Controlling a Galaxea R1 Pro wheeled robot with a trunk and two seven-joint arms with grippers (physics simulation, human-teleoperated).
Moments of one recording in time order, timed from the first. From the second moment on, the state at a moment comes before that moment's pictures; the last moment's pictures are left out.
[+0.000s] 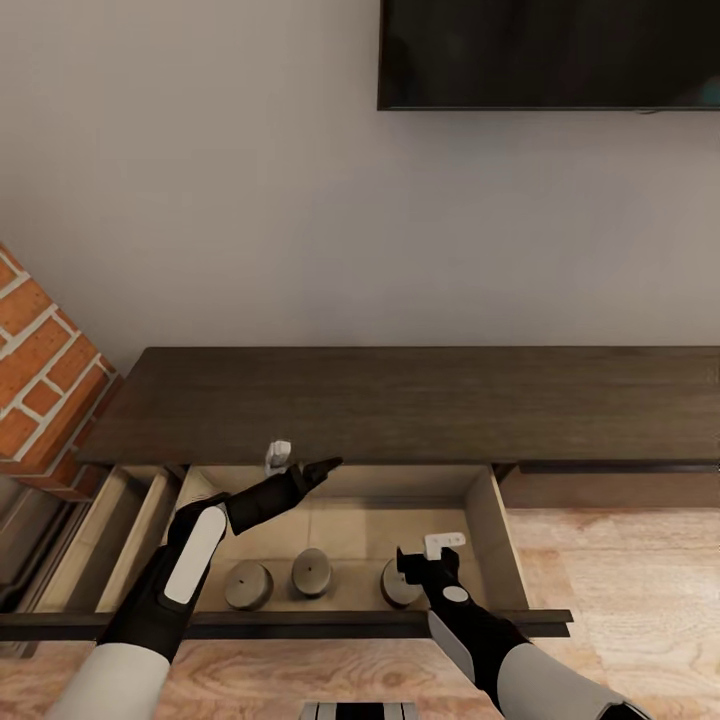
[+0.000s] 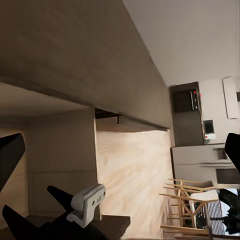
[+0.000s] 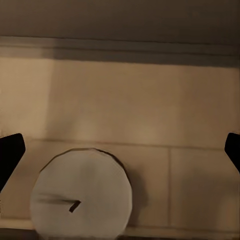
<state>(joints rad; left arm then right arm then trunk) -0.55 -0.01 -0.03 -1.16 0.76 0.78 -0.56 -0.66 0.09 0.60 -0.34 -0.47 -0.14 -0.23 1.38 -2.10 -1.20</state>
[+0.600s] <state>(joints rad) -0.55 0.01 -0.03 -1.16 0.76 0.79 -0.56 -0.66 0.08 0.61 -0.33 -0.47 -0.13 -0.23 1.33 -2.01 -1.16</state>
